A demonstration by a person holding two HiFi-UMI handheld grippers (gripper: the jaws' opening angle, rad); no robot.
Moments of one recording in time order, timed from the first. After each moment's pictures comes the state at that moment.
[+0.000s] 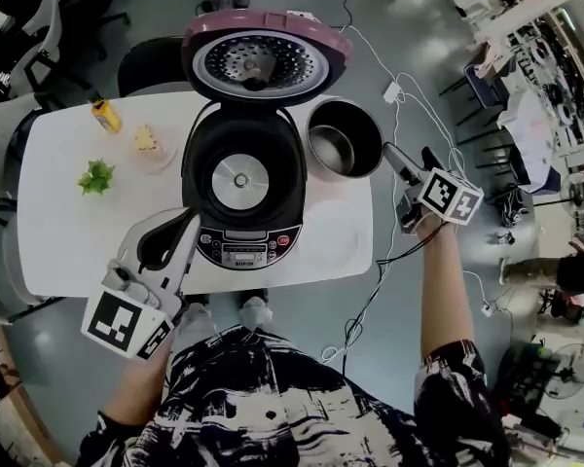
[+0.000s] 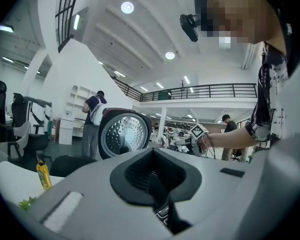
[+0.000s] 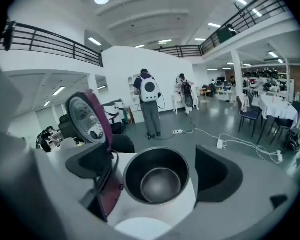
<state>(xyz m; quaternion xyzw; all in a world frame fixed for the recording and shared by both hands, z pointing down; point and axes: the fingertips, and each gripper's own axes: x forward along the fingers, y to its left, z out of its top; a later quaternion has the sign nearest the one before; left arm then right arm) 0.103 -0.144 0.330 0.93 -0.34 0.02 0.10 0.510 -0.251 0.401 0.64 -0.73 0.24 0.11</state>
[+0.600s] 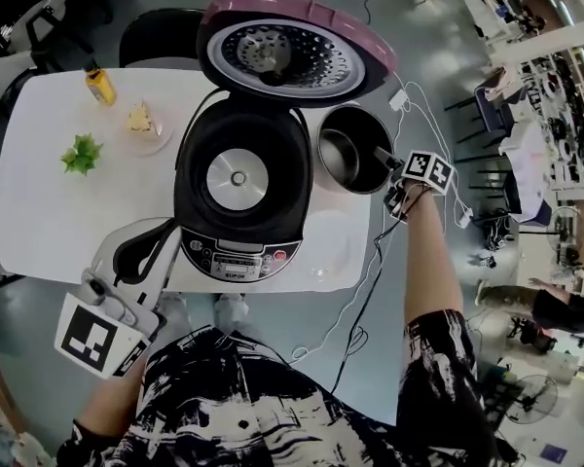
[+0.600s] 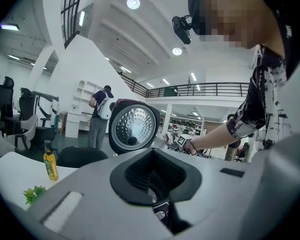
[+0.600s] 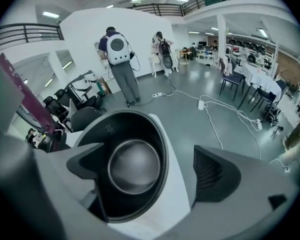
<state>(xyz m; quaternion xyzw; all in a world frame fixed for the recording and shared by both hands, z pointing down) 0.083 -0.156 0.361 0.92 -0.36 0.04 0.13 0.580 -0.320 0.576 0.64 -0.60 0.43 0.23</state>
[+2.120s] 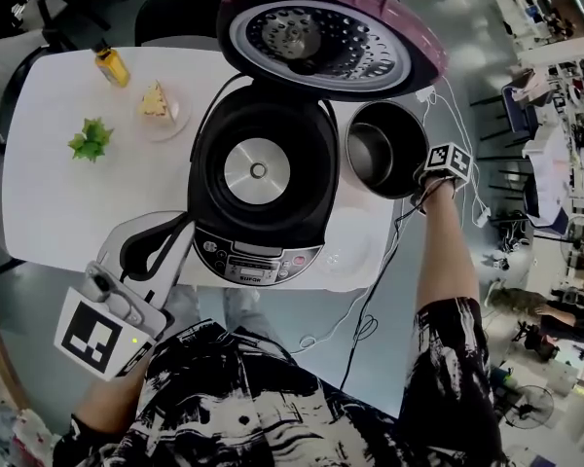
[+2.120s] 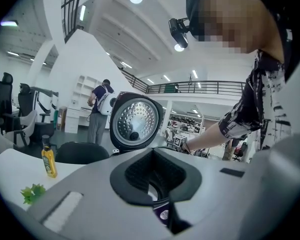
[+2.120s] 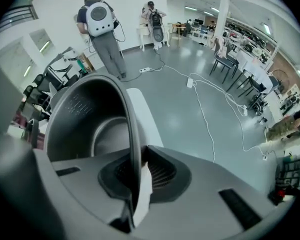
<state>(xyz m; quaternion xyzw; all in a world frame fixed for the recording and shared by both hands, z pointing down) 0.085 -0.172 0.379 0.92 -0.36 0.05 0.15 0.608 -0.302 0.641 0.62 -0.49 0.52 0.33</state>
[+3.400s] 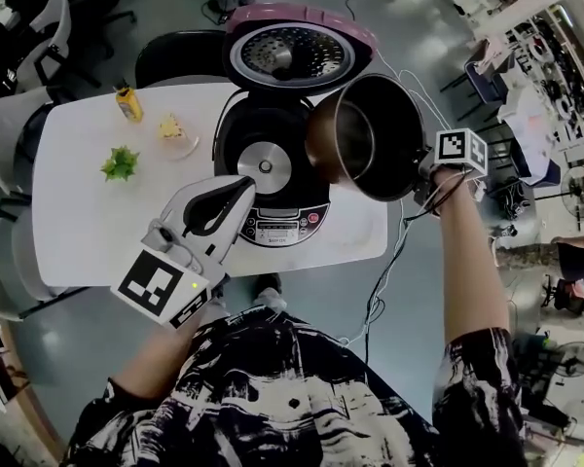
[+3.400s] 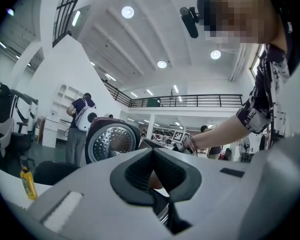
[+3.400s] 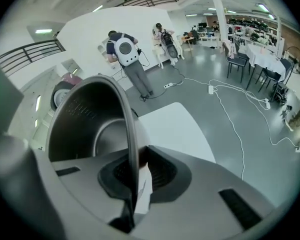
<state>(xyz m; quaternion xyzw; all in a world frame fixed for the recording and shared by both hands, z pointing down) 0.101 -0.133 0.297 0.96 -0.27 -0.03 0.10 0.459 -0.210 0.438 0.58 -0.61 0.51 0.19</state>
